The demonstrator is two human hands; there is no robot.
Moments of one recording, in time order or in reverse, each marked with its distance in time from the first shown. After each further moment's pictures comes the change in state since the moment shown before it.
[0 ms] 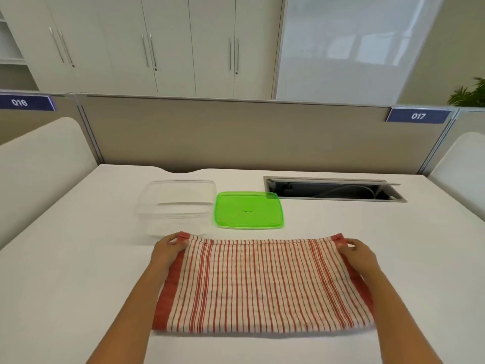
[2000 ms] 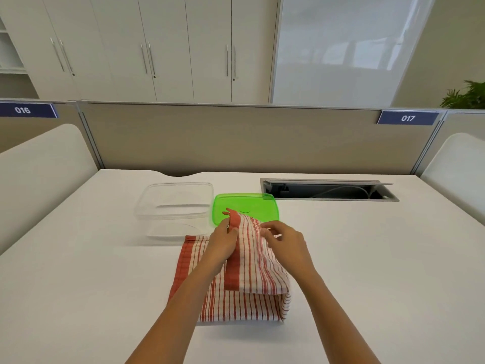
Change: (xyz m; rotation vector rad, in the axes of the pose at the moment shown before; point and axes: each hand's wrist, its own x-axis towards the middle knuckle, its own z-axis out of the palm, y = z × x) left_hand -0.075 0.050 0.107 0.310 -0.172 0.248; right_hand -0.112 -0.098 0.066 -0.007 -0.103 -0.524
